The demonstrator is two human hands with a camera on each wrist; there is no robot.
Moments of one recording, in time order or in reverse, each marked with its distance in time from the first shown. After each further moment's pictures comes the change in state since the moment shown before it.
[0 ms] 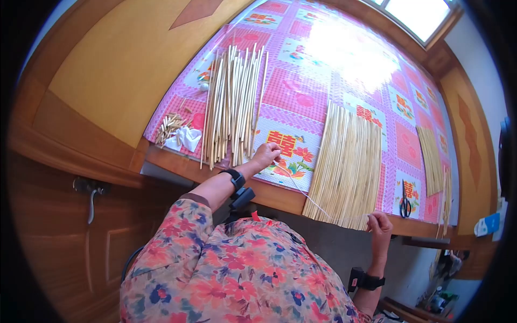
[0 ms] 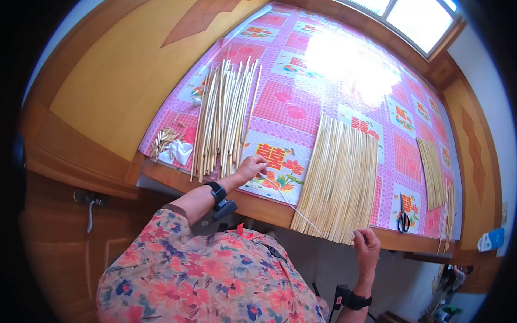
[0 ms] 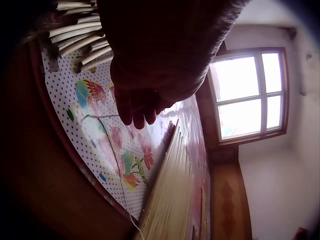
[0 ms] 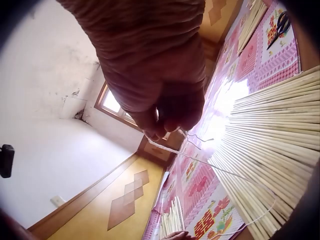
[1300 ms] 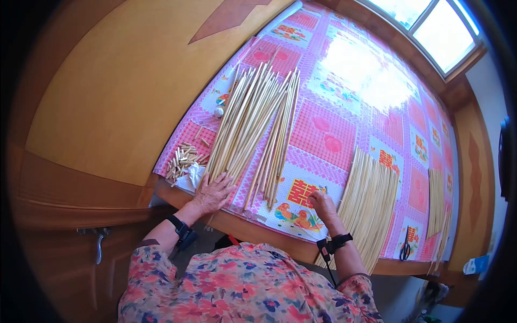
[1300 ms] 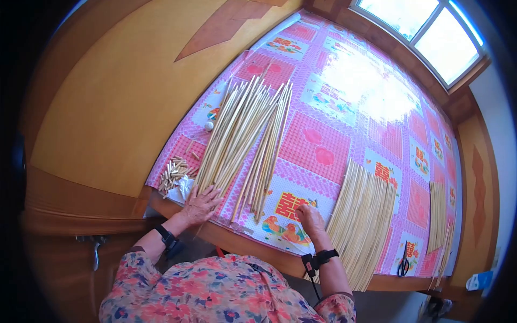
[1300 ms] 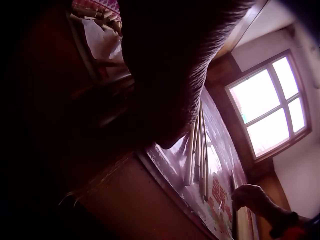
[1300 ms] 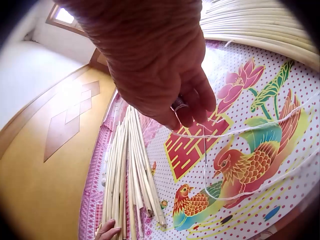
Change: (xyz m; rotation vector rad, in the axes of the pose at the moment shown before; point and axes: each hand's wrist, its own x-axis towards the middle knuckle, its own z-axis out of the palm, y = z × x) left_hand -0.072 -0.024 -0.216 1.334 -0.042 0.308; right_hand 0.202 0.034 0.264 -0.610 -0.444 -0.314
